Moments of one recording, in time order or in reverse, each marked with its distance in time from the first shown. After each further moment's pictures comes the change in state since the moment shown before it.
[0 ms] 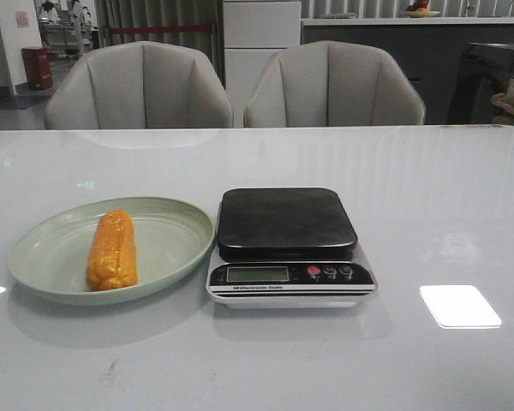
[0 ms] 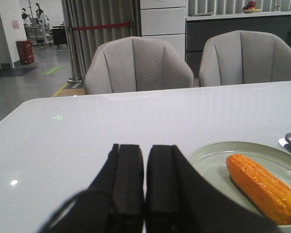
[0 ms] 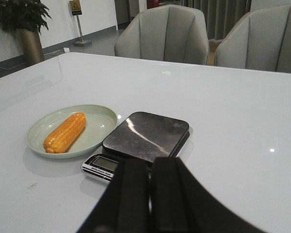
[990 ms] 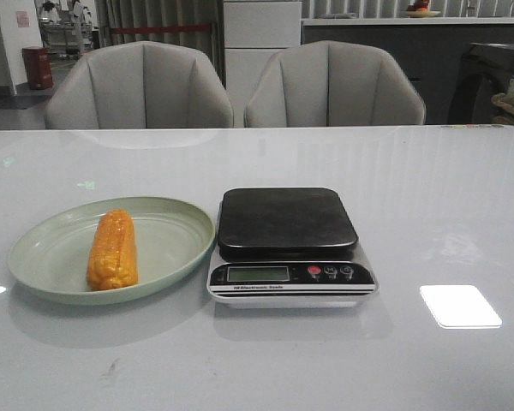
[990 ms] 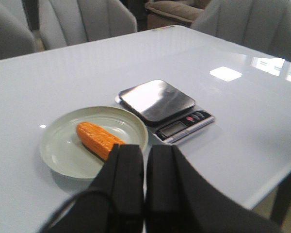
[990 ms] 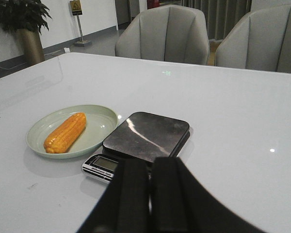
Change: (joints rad) left arm -0.545 0.000 -0.398 -0.045 0.610 -0.001; right arm 0.000 0.000 0.000 0.000 -0.002 0.000
